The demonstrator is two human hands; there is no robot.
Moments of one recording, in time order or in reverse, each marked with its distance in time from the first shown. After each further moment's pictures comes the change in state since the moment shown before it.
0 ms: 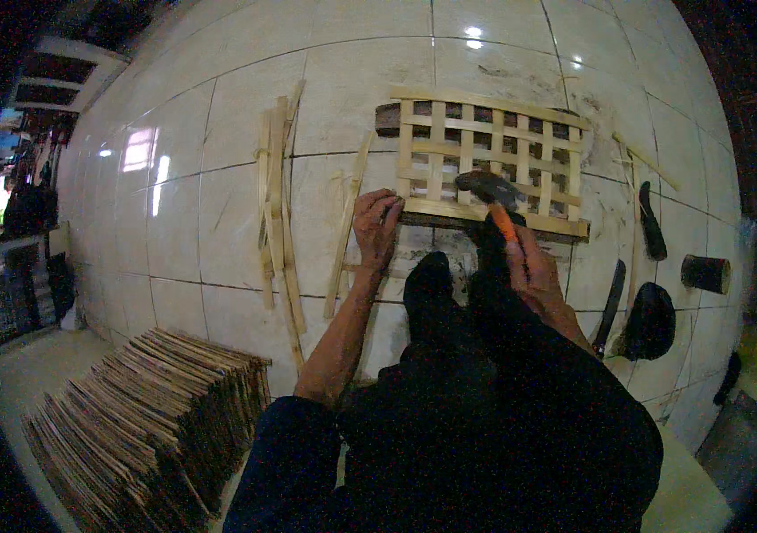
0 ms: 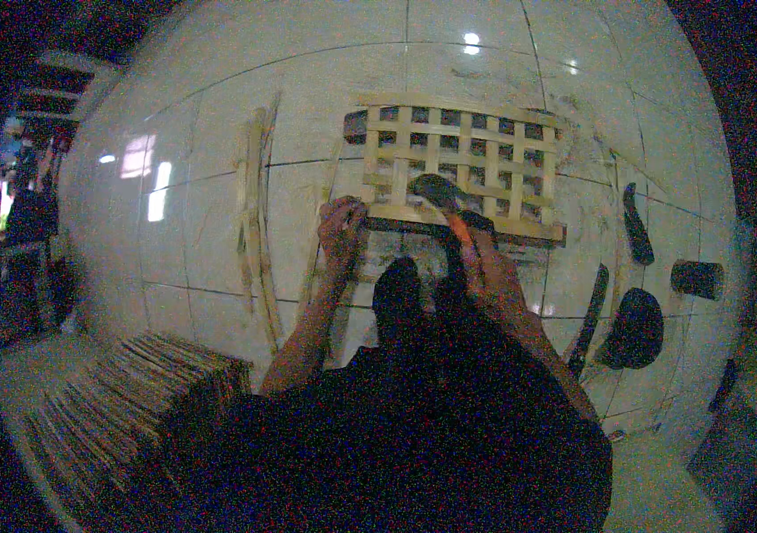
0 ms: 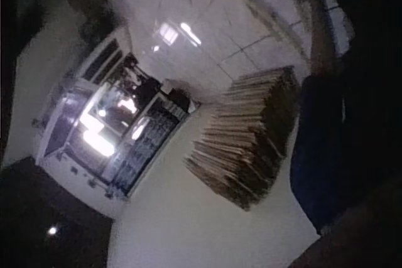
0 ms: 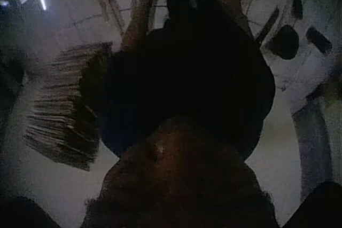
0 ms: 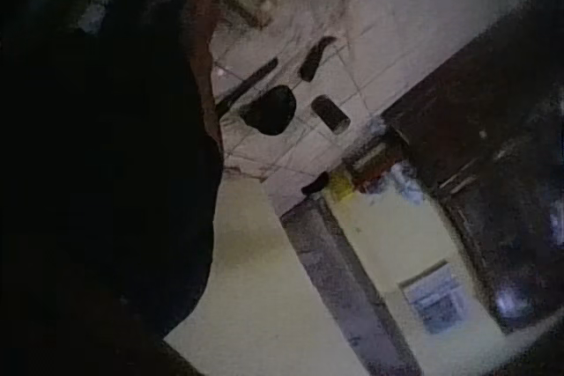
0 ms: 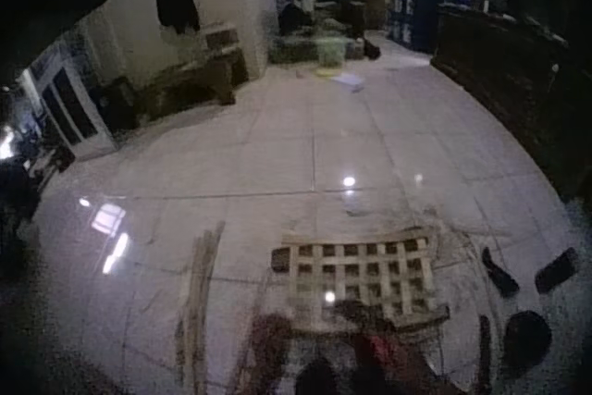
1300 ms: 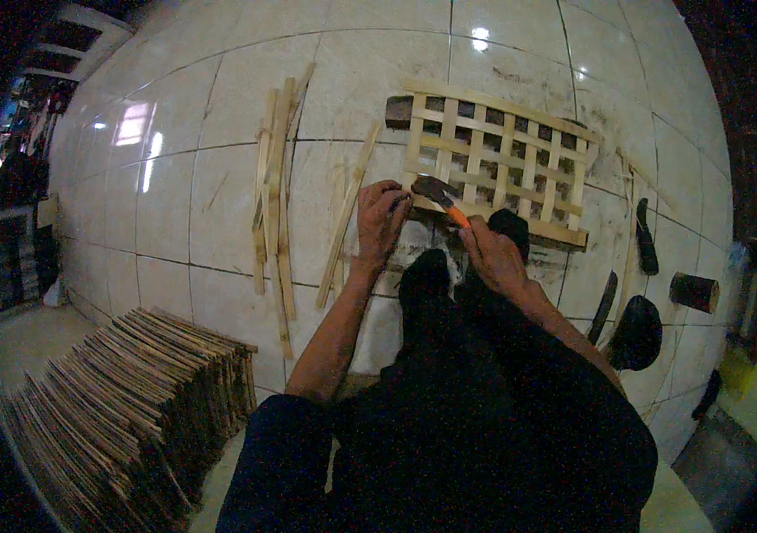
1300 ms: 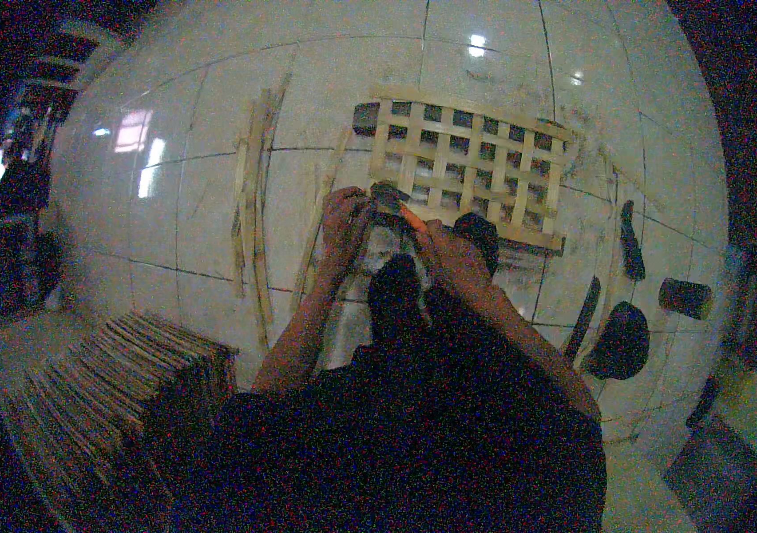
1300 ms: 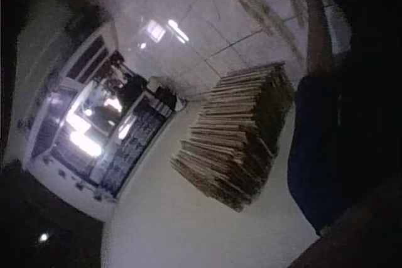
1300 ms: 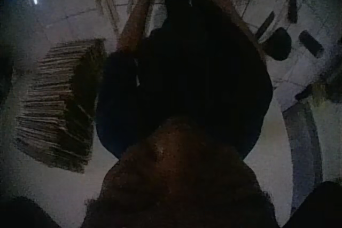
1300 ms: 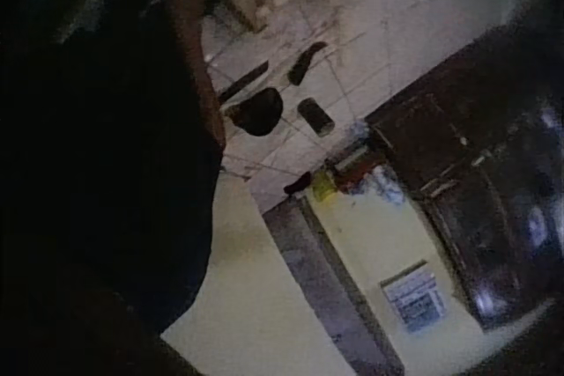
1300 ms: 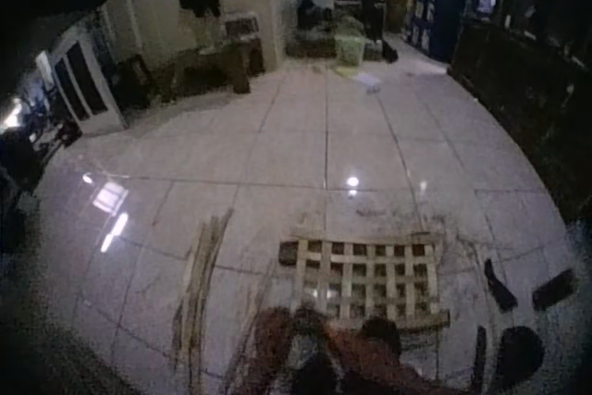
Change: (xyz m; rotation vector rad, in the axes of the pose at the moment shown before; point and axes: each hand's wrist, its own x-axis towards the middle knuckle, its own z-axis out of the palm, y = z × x) left_hand 0.003 0.005 -0.013 0.006 -0.037 0.124; right_hand 0.040 -0.006 0.055 -0.323 -0.111 -0.326
